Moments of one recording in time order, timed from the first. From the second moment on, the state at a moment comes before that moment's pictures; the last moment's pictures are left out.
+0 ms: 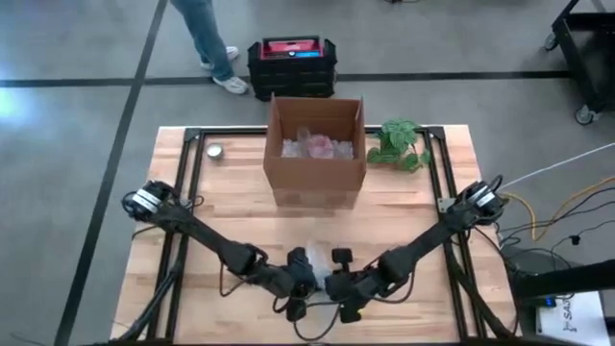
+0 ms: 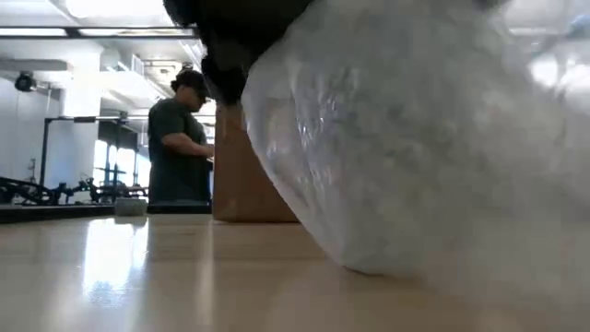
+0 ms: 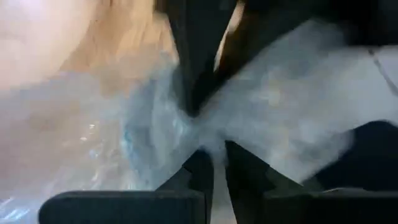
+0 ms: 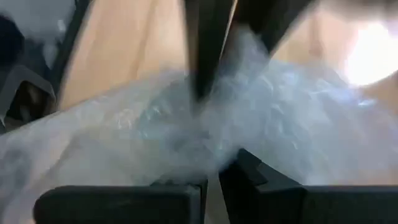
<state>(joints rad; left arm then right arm) -0.54 1.77 1.16 0.08 -0.30 -0.55 0.58 1.94 1.32 -0.40 0.30 0.34</state>
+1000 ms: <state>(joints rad) -0.50 1.90 1.16 0.24 -0.30 -0.50 0.58 1.82 1.40 -0.58 0.31 0.32</state>
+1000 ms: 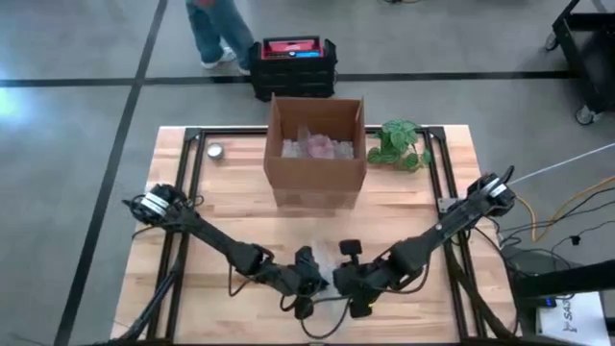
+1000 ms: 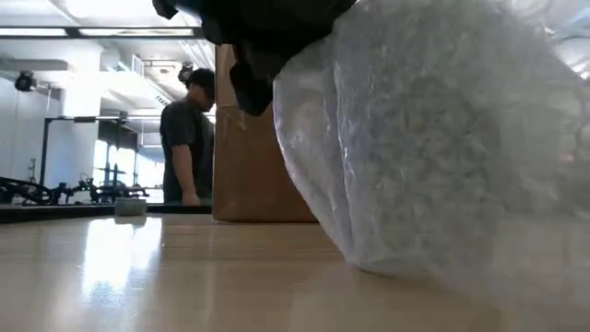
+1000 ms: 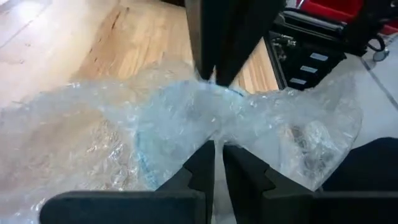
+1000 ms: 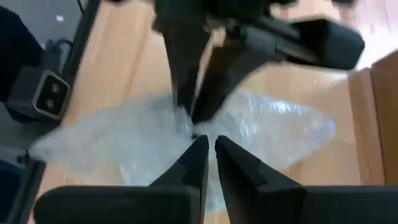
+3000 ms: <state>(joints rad) -0.50 1.90 1.16 0.25 -0.31 -0.51 0.55 1.89 1.49 -0.72 0.21 0.33</state>
